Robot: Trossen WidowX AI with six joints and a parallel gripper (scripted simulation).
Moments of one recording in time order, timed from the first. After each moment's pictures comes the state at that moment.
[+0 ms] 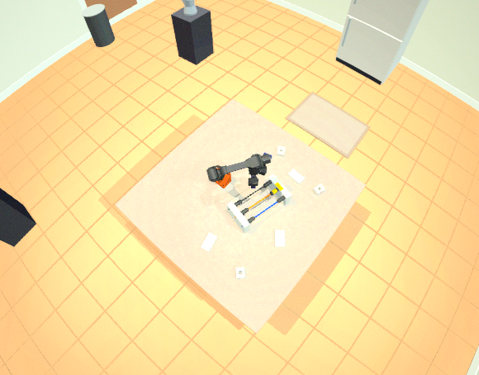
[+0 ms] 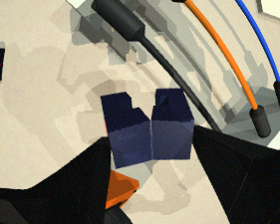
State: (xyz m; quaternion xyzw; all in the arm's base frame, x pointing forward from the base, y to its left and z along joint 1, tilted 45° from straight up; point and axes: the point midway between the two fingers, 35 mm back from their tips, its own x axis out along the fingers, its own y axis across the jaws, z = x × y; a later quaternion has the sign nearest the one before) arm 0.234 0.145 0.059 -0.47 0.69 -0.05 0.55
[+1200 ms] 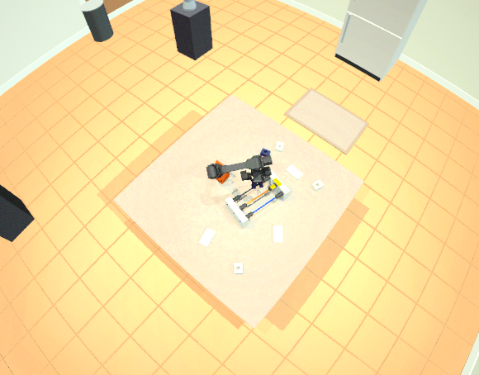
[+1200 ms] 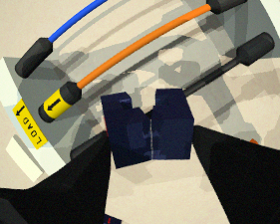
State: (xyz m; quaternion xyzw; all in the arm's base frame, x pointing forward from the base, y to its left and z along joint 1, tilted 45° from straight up) arm 0.283 0.130 0.067 -0.02 0.46 -0.45 0.77
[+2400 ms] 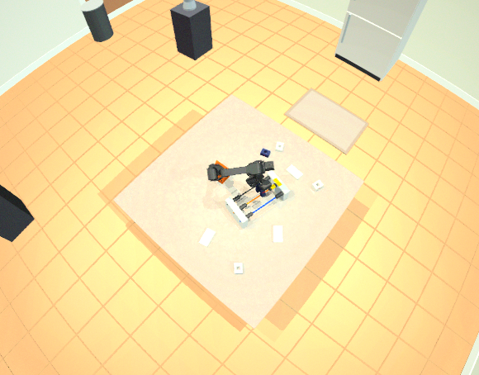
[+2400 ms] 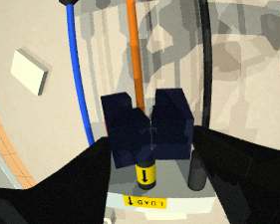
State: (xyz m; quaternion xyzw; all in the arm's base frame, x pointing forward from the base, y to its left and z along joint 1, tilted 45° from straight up) arm 0.321 0.113 0.077 0.38 0.14 -0.59 0.69
